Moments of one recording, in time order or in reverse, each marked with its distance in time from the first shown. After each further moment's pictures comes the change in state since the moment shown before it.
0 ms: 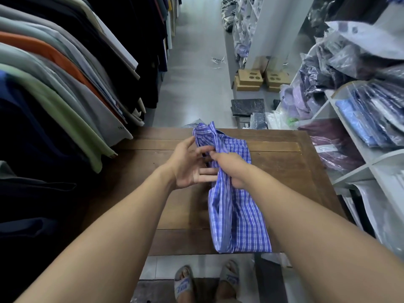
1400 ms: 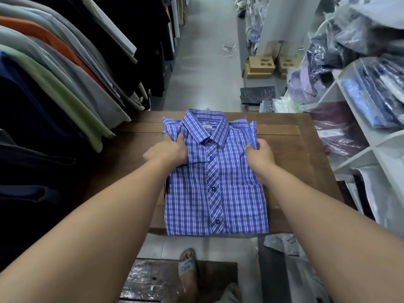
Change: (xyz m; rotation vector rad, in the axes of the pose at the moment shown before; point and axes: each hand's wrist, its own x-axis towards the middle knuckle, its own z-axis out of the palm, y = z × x) left_hand 0.001 -0.028 0.002 1.389 0.982 -0.030; right_hand 0.003 0.060 -0.091 -0.093 0.351 -0.212
